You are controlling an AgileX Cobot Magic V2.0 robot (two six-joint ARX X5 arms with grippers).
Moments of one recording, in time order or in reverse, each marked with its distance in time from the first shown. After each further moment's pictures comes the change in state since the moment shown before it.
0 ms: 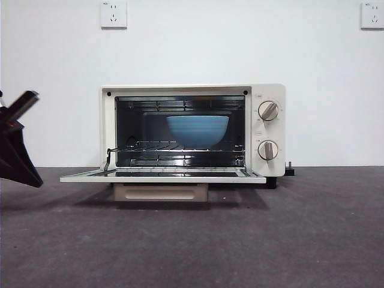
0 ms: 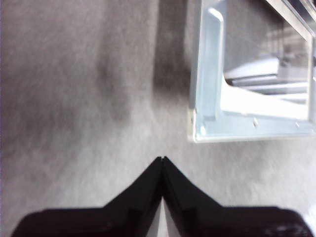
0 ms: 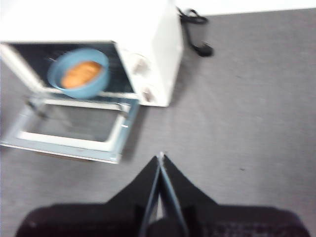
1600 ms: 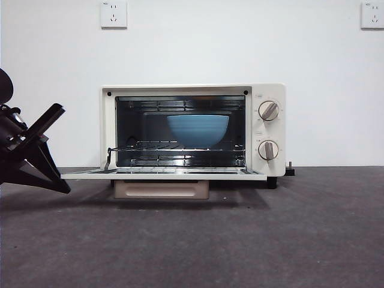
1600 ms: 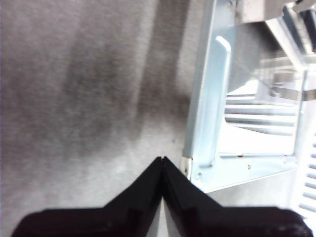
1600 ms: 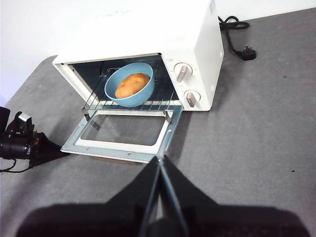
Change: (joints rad) left arm -0.079 0.092 0.000 0.192 0.059 -0.253; right arm 0.000 -0.059 0.000 -0.001 -0.121 0.108
